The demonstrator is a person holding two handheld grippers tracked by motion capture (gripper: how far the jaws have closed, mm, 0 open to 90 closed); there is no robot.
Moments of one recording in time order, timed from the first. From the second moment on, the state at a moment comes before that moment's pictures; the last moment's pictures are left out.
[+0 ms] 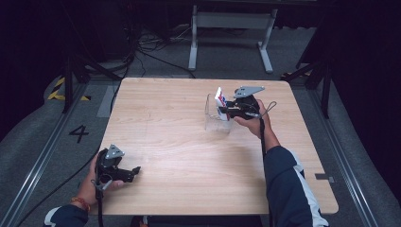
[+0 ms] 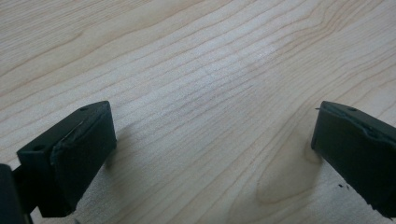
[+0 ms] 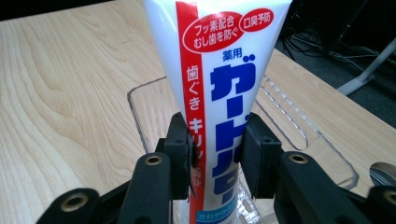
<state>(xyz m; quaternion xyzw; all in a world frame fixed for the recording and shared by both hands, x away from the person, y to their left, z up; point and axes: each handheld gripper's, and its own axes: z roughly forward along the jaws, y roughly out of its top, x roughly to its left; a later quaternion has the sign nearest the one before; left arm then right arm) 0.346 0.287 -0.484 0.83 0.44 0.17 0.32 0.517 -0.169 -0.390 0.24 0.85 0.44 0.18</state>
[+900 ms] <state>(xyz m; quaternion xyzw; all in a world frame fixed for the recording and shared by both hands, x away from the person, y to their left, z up) 0.346 0.287 -0.484 0.83 0.44 0.17 0.32 0.523 -0.169 -0.404 0.27 0.86 0.41 0.16</state>
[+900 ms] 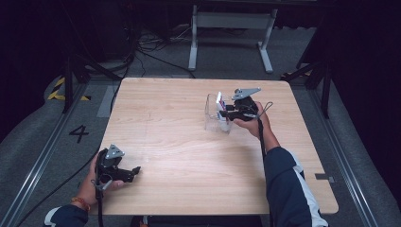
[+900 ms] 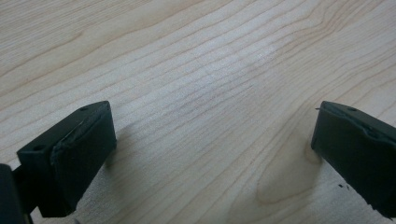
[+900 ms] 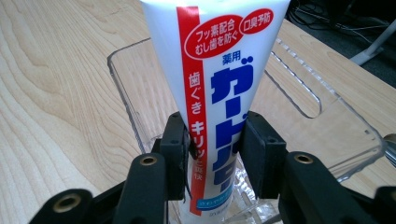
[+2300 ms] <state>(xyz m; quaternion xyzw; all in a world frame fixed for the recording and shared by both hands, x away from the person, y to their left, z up) 0.346 0.287 -0.484 0.83 0.44 0.17 0.32 0.500 -0.177 -0.380 0.25 0.87 0.39 0.18</state>
